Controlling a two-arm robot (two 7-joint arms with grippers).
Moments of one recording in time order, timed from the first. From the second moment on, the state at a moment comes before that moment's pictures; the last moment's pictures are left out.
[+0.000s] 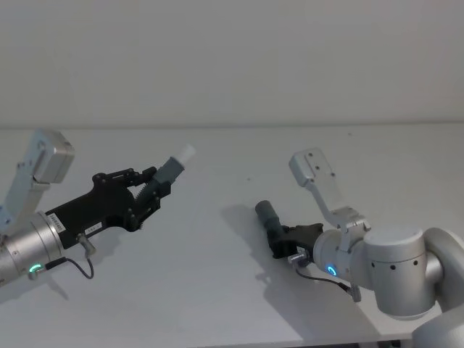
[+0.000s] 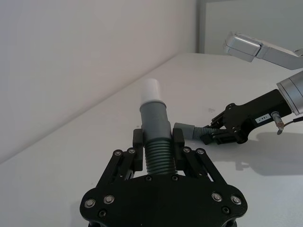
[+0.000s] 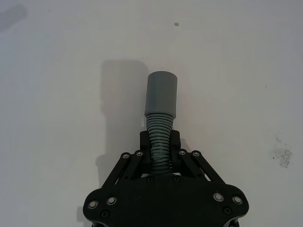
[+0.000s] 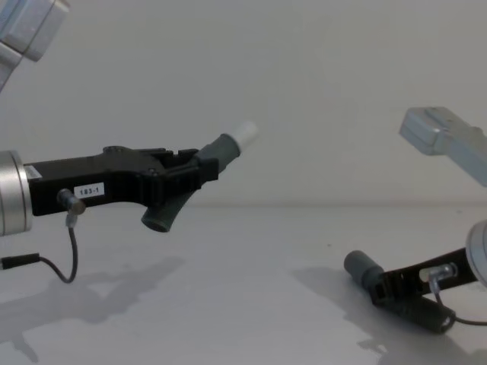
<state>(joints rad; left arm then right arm) -0.33 0.45 0.35 -1.50 -0.44 0.00 -0.68 0.30 0.23 -0.36 -1.60 0.23 0.86 0.09</state>
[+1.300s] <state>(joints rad) -0.46 0.53 0.41 -1.42 -0.51 -0.10 -0.98 0.18 0.46 -0.37 -1.86 0.16 0.74 0.20</state>
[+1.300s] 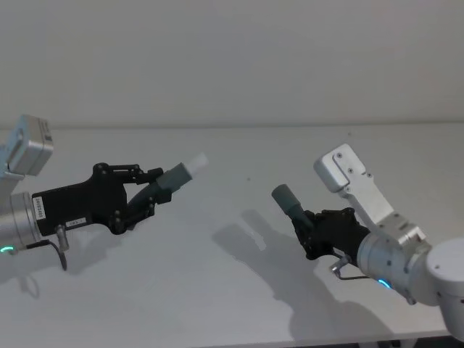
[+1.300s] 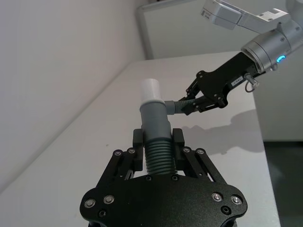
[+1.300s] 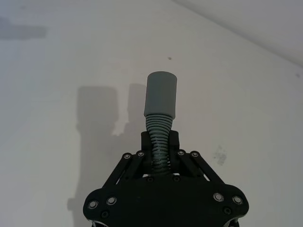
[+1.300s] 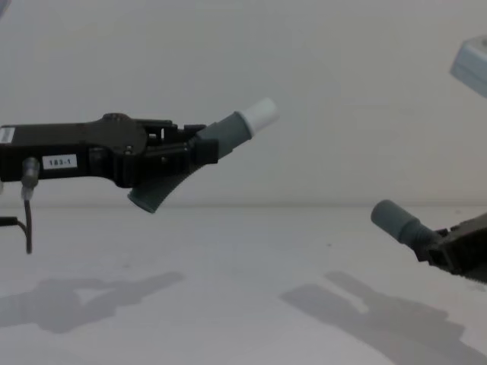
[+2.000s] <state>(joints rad) -0.55 0.56 0.49 -1.41 -0.51 -0.11 -1.14 0.16 0.66 -0.38 -1.93 0.12 0.53 0.40</state>
